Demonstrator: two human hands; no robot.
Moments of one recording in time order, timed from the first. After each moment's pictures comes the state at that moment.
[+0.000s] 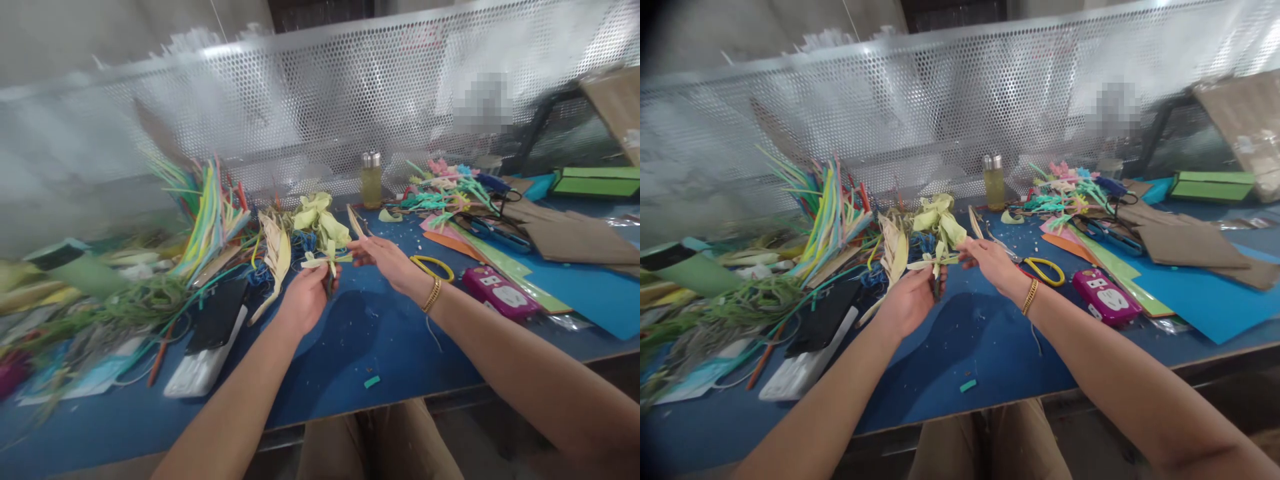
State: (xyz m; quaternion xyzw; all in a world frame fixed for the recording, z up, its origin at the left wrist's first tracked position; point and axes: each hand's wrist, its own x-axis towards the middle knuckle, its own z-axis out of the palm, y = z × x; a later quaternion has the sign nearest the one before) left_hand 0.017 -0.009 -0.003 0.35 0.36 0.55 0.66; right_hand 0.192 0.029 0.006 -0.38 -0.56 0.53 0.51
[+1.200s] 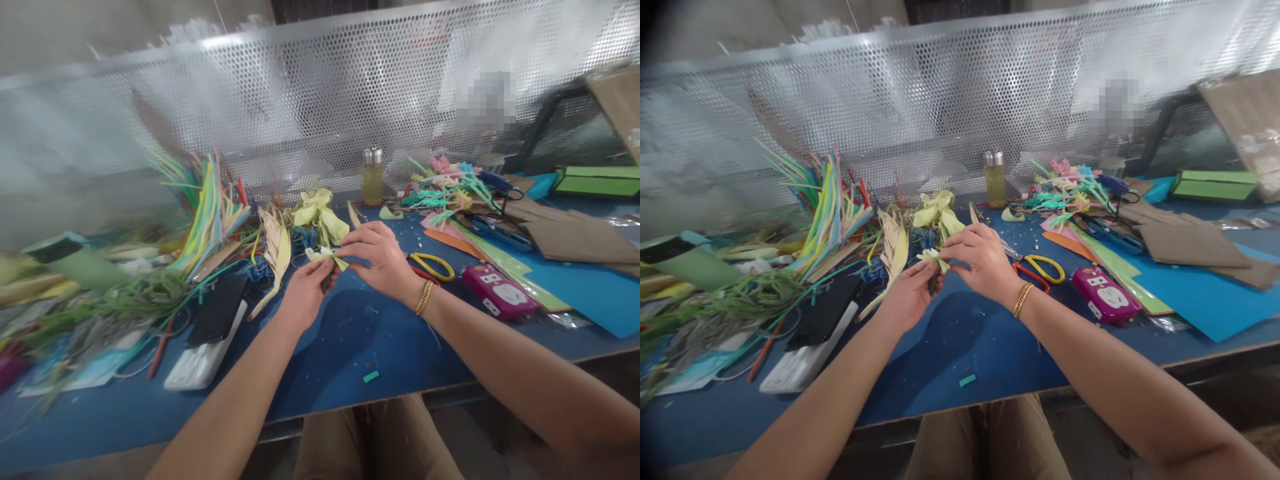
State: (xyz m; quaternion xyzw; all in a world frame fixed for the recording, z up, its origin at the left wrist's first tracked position) left_hand 0.016 -0.009 -0.007 0.41 0.39 0.55 0.61; right_hand 0.195 0.019 0.010 -0.29 -0.84 -0.01 0.45
